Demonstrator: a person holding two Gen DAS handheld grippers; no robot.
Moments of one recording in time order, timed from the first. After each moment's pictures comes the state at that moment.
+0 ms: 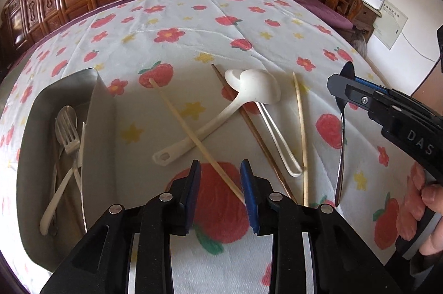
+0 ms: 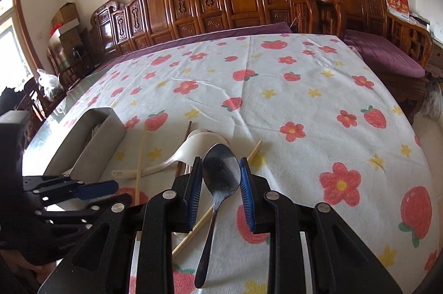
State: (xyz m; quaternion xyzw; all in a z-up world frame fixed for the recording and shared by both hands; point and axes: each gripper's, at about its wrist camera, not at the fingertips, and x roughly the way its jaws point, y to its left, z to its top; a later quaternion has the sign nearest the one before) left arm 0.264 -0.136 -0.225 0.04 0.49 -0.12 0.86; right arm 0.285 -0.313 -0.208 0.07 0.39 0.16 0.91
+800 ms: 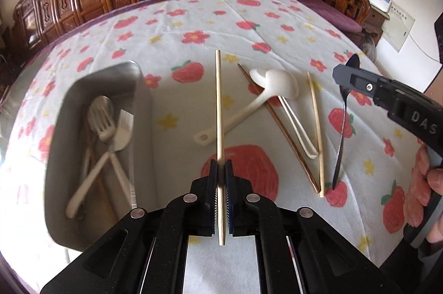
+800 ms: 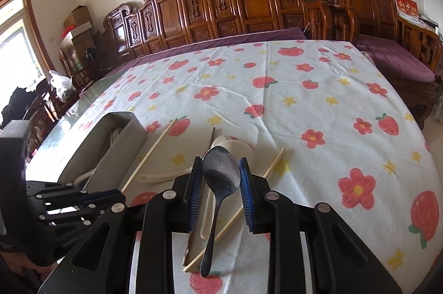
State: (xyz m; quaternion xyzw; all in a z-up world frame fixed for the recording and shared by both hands) left arm 0.232 -0.101 -0.201 0.05 0.48 -0.09 0.87; right arm 0.273 -0.291 -0.191 0.06 0.37 0.19 0.91
